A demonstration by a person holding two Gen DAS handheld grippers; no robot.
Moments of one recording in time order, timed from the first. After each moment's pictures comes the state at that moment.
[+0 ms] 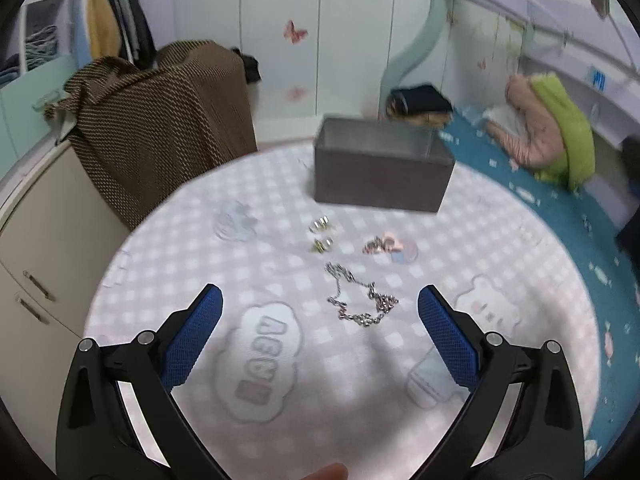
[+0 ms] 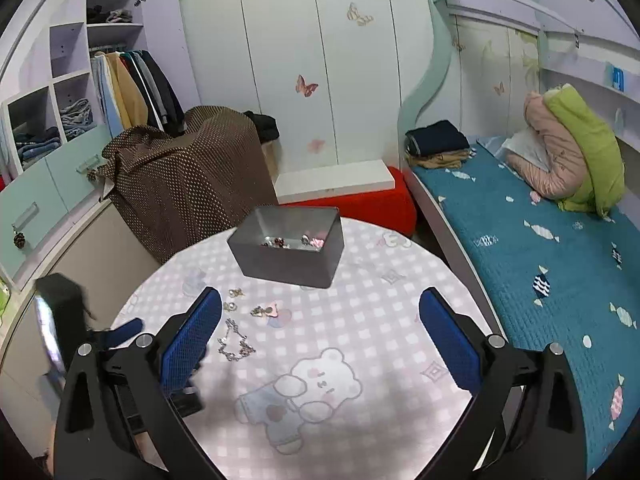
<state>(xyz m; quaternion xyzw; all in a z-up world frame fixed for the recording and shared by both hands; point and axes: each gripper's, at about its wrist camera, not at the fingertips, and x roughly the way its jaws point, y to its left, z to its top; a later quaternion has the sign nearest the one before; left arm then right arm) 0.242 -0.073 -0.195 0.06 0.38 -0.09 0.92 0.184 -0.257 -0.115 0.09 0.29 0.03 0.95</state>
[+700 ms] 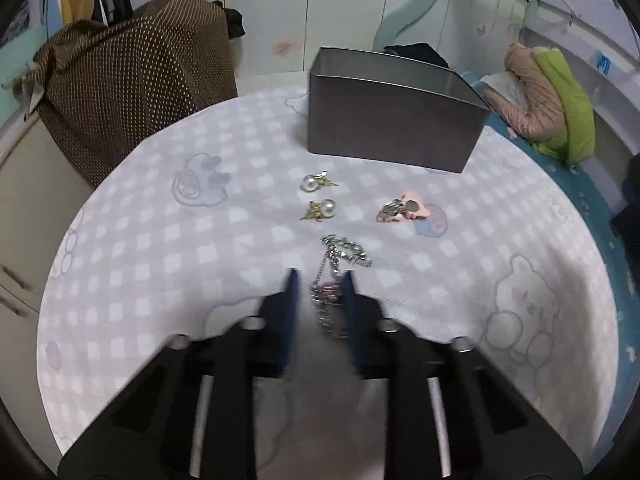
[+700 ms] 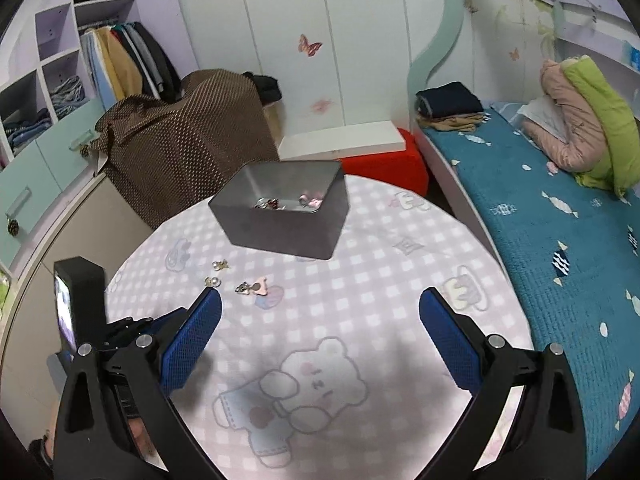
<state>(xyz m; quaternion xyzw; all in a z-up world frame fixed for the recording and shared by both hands) 0.285 -0.056 -0.239 0.04 0.44 -0.12 0.89 0.228 -0.256 -0.156 0.09 0.36 0.06 0.93</state>
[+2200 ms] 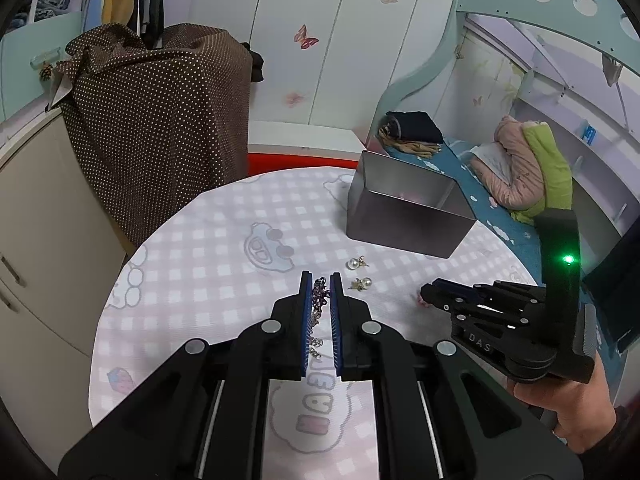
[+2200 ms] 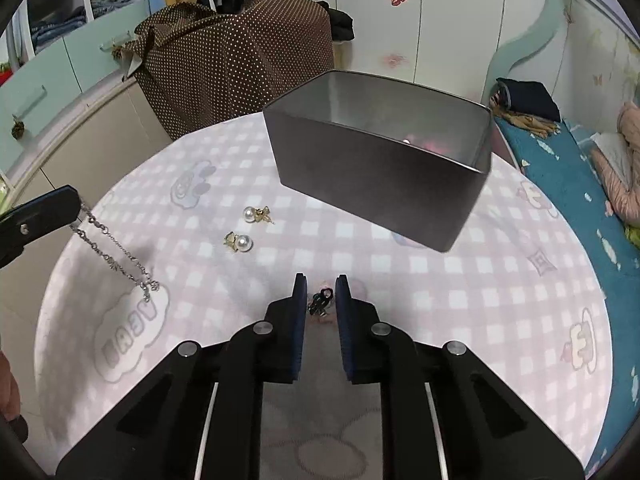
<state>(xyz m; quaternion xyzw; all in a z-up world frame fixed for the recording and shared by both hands) 0.265 0.010 -0.163 -0.04 0.36 -0.13 0.92 0.295 -0.181 -0.223 -0.01 0.42 0.15 0.89</state>
